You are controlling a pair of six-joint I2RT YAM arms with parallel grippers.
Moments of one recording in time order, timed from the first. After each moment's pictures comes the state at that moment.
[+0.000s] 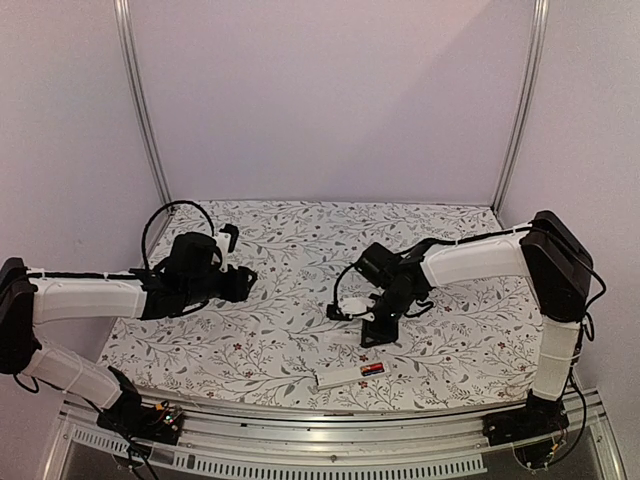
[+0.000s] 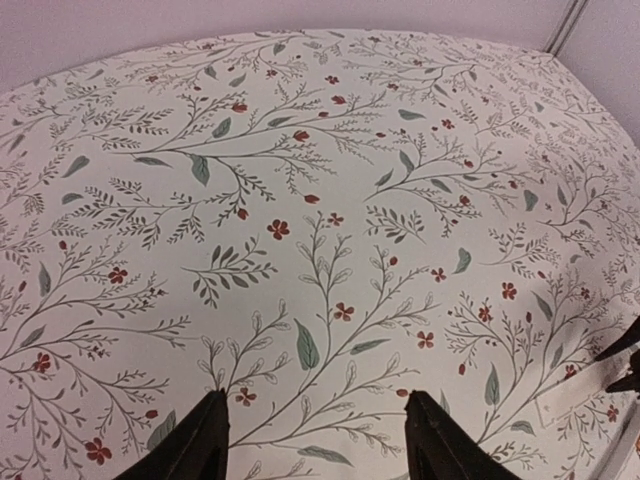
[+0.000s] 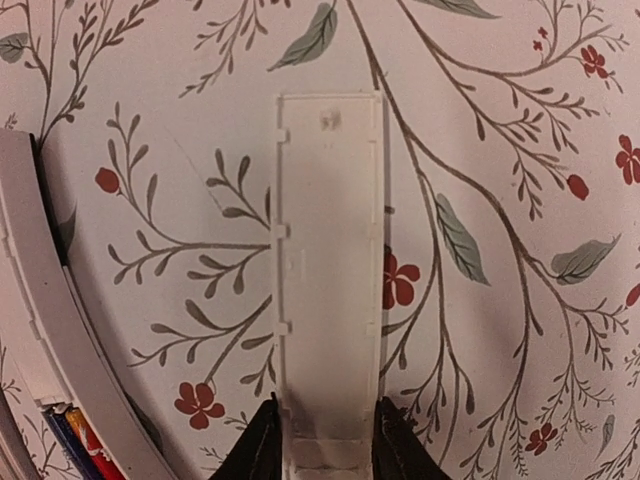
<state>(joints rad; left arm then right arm) -0.64 1.32 0.62 0.11 -0.19 -0.28 0.86 1.95 1.25 -0.62 -0.21 -0.56</state>
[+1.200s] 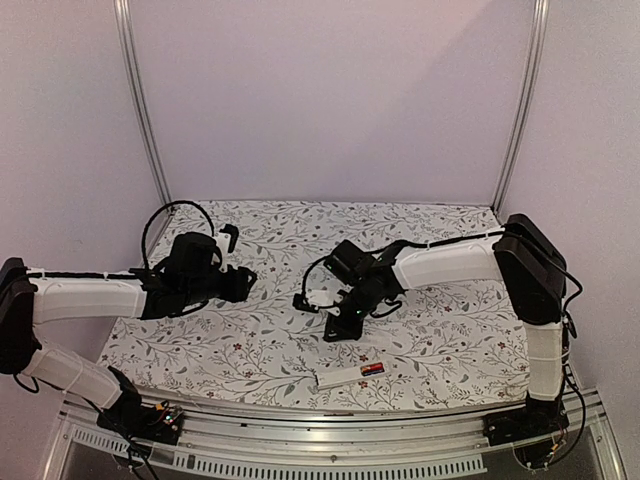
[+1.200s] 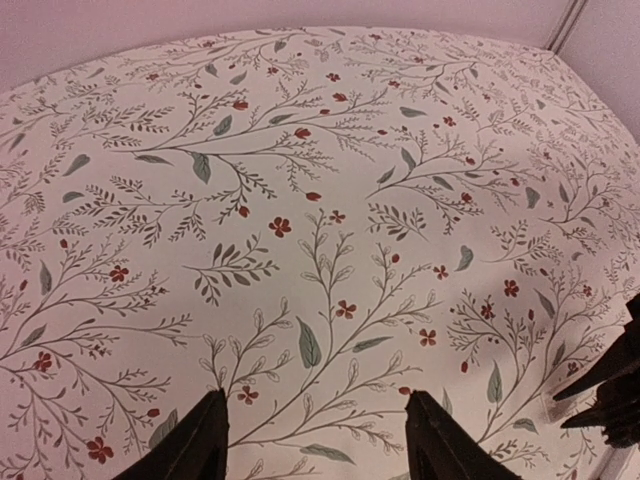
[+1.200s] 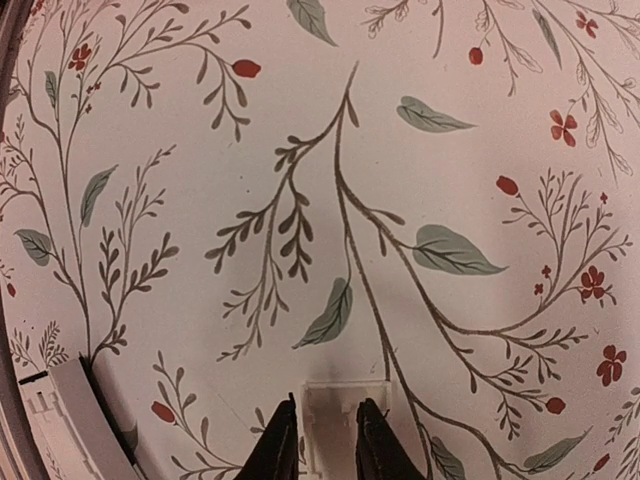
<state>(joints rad) -0.64 1.32 0.62 0.10 -0.19 -0.28 0.95 2.08 1.43 -0.51 -0.29 -0.39</state>
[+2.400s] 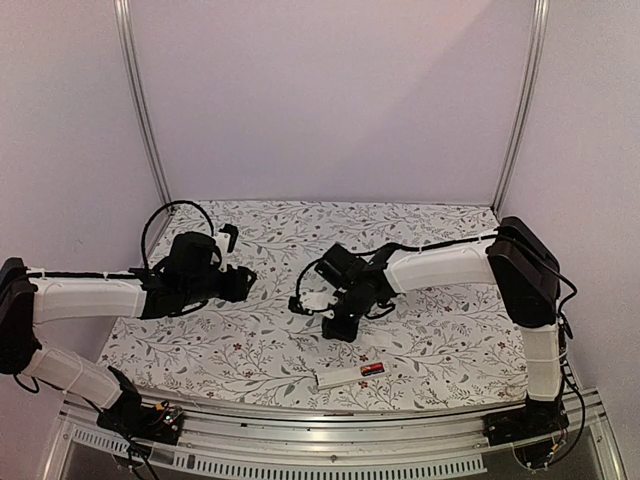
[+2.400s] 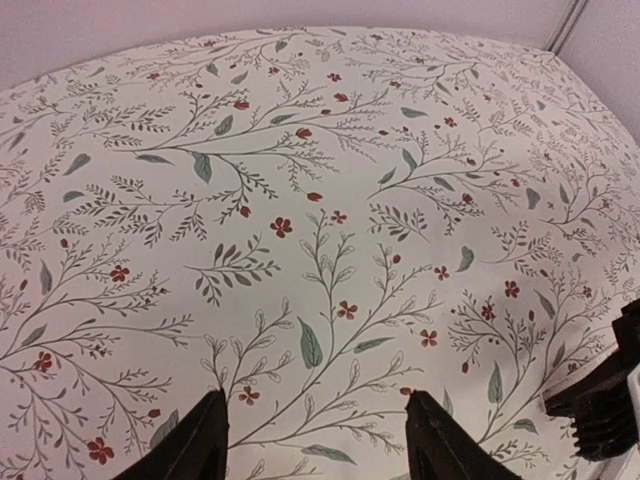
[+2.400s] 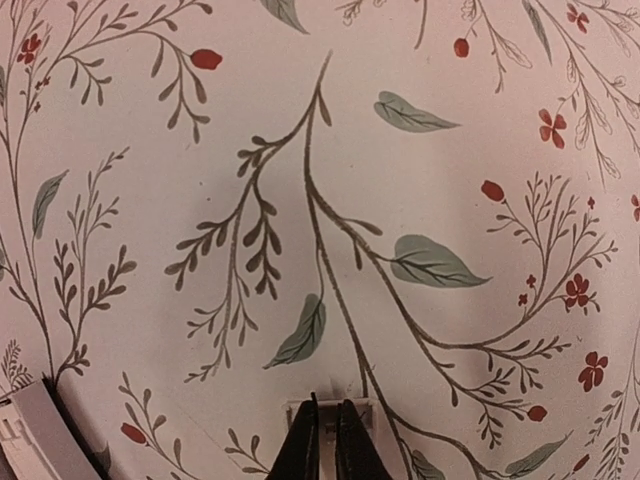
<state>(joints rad) -0.64 1.32 0.62 0.10 -0.18 -0.28 0.99 2.12 1.48 -0.53 -0.17 -0.38</state>
